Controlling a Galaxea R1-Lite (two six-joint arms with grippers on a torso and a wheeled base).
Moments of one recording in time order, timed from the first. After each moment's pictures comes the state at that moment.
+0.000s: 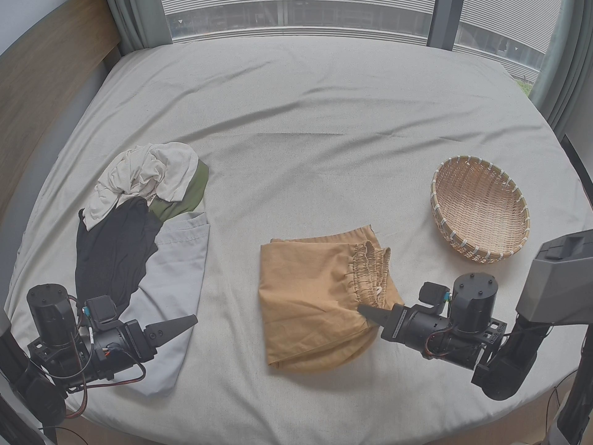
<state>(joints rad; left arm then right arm) -0.18 1.75 -0.02 -1.37 -0.49 -0.62 0.59 2.08 -0.39 -1.43 0.16 0.71</state>
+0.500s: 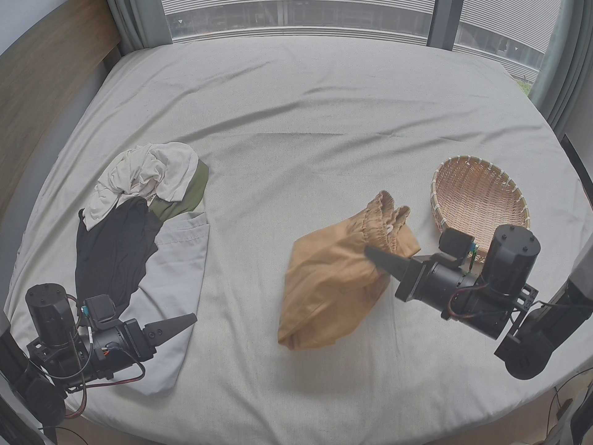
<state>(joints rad) -0.18 1.74 -0.02 -1.38 -0.49 -0.62 0.56 1.87 -0.51 -1.34 0.16 0.49</state>
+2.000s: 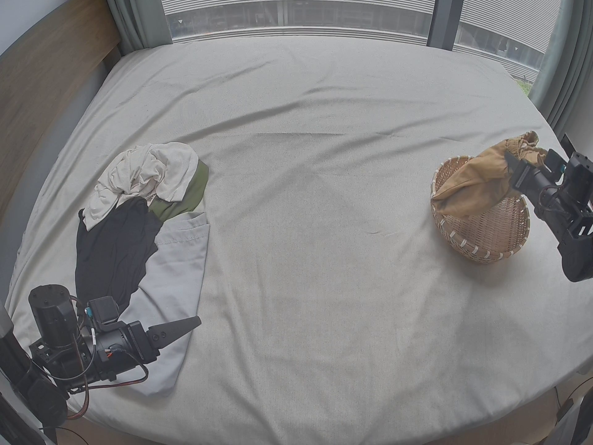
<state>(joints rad) -0.20 1.76 -0.02 -1.39 -0.49 -0.63 -0.07 1.83 -0.77 -1.16 0.08 0.27</state>
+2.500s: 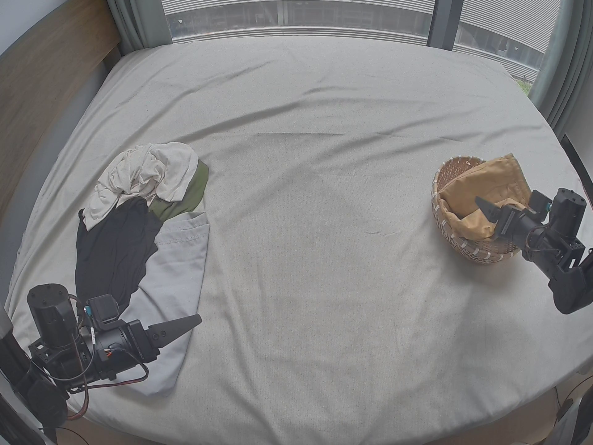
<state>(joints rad) -0.21 1.75 -0.02 -1.42 -0.49 -0.63 0.01 1.81 -0.56 -1.15 0.12 0.26</state>
